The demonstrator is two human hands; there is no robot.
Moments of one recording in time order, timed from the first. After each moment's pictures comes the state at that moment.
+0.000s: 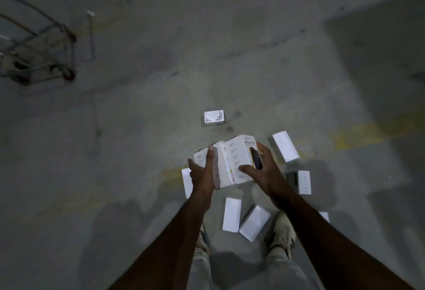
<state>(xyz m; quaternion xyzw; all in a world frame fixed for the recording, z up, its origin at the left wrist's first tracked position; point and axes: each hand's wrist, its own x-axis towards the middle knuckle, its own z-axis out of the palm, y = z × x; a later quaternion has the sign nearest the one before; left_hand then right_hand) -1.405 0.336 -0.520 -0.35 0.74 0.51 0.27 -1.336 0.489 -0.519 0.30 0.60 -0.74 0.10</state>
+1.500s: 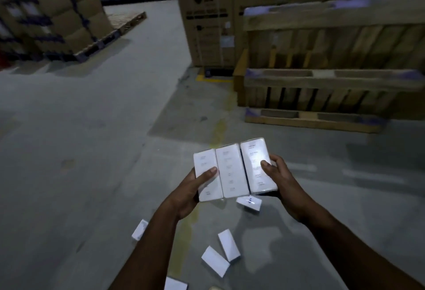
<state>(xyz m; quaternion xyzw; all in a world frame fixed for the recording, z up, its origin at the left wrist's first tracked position) -1.220 0.303 -0.157 0.37 0.51 0.38 0.68 -0.969 0.310 -0.155 0.48 0.42 -0.65 -0.41</state>
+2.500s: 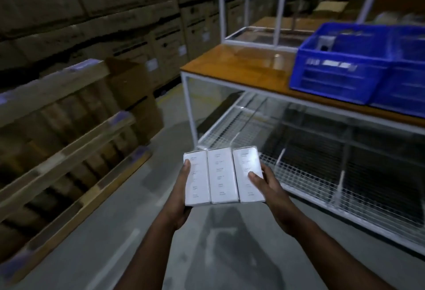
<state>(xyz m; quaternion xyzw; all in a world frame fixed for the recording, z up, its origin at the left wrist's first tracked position) -0.565 0.289 -0.115 0.56 0.19 0.02 0.81 -0.485 0.079 -0.126 0.63 0.11 -0.26 -0.72</state>
